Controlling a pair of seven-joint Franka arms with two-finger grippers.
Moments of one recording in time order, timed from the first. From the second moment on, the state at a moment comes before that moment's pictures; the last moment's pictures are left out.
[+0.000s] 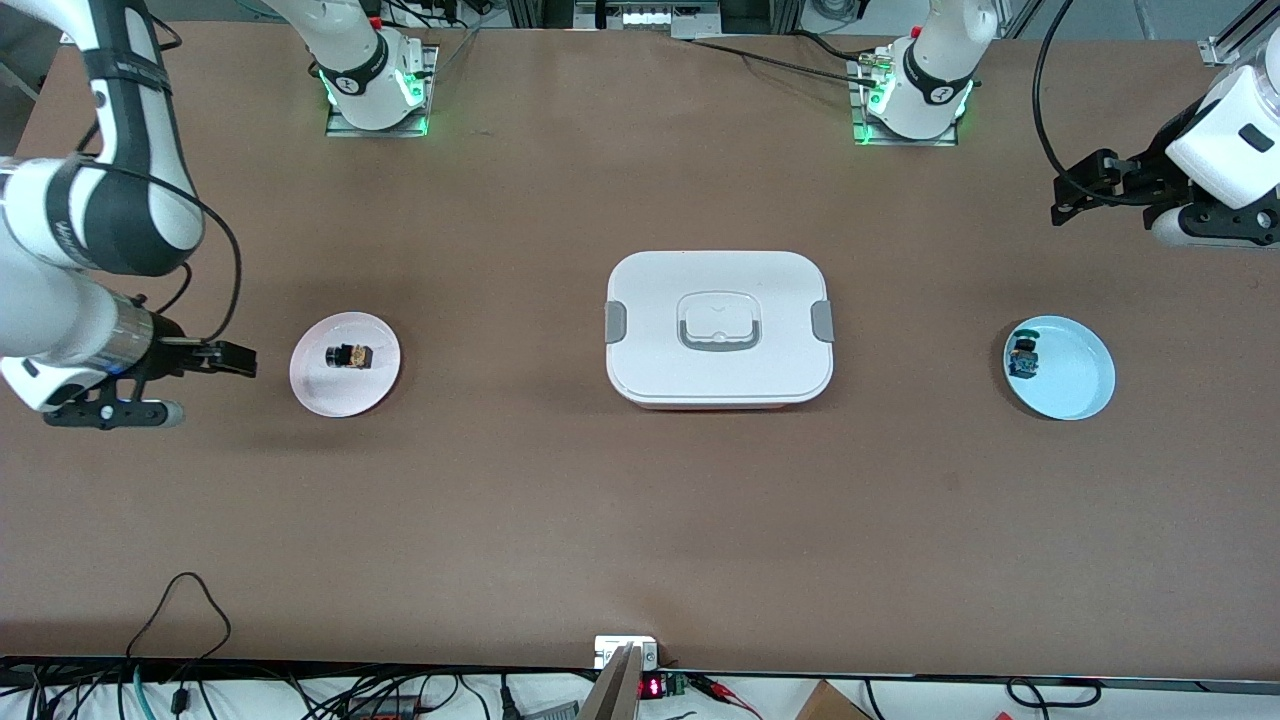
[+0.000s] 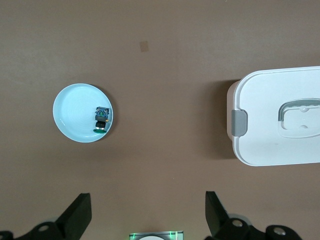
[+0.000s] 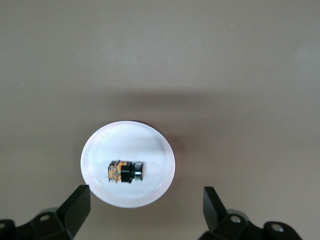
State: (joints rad) left arm 0.05 0.02 -0.14 -1.49 -0.01 1.42 -0.06; right arm 0.06 0.34 -0.08 -1.68 -0.02 1.95 -0.02
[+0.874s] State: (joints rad) left arm 0.05 0.02 -0.15 -1.49 -0.01 1.41 -0.06; right arm 0.13 0.35 -0.07 -1.95 -0.02 2.20 -0.02
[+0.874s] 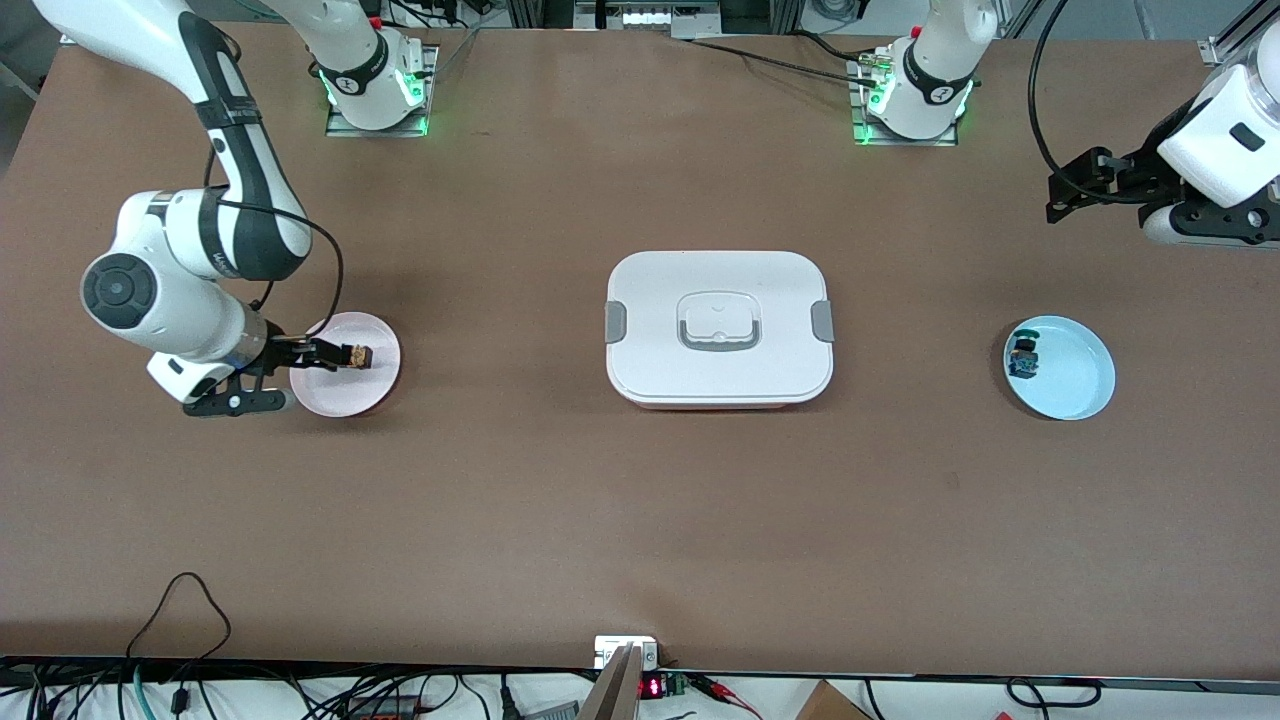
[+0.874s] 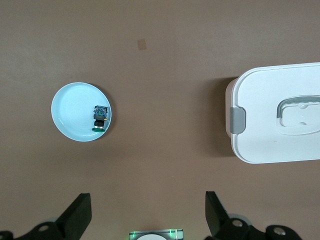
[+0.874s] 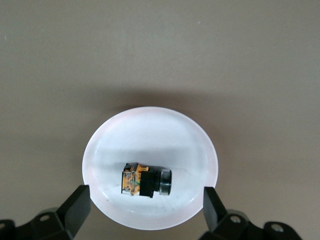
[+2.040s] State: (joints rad) left arm 0.05 0.02 -0.16 -1.49 -0.01 1.41 -0.06; right arm 0.14 0.46 -0.07 -2.01 -0.02 2.30 -0.02
